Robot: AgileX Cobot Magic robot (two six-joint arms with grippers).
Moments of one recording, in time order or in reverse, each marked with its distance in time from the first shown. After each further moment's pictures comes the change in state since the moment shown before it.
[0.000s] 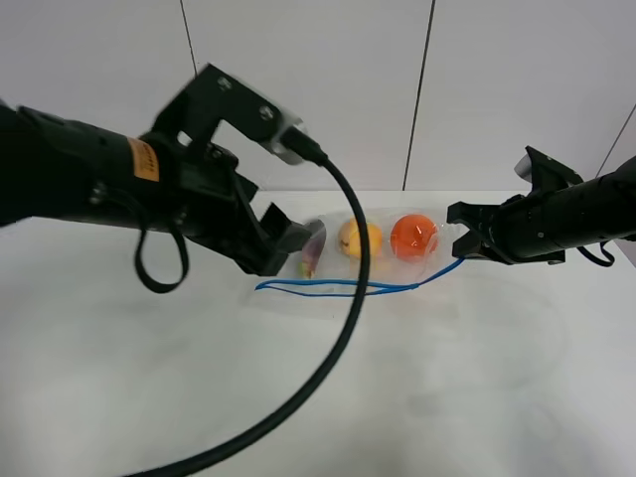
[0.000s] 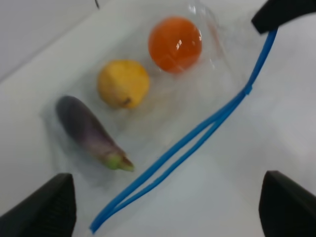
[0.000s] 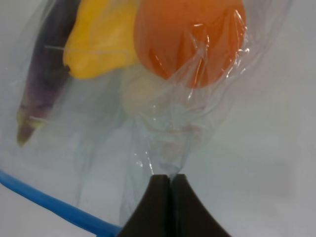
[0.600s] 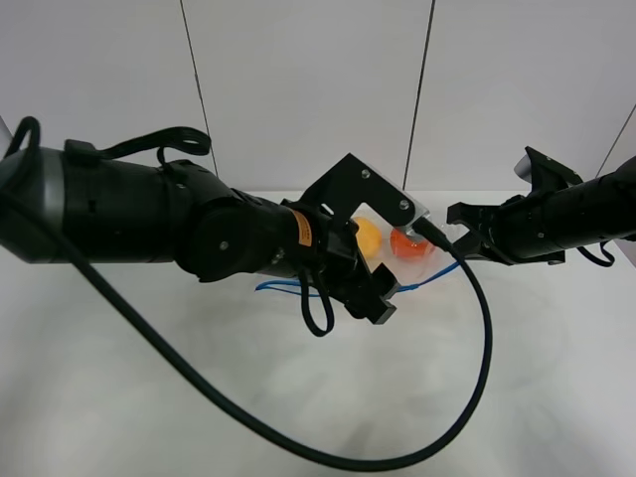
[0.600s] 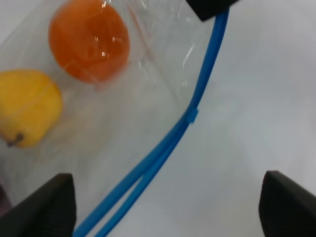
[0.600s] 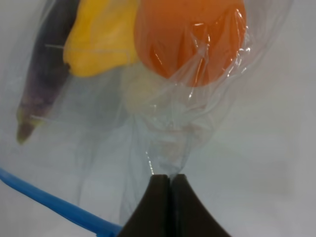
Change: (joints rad) left arm -0.115 0.372 -0.159 0.000 -0.167 -0.024; right arm 0.000 0.000 0.000 -0.004 0.003 0.000
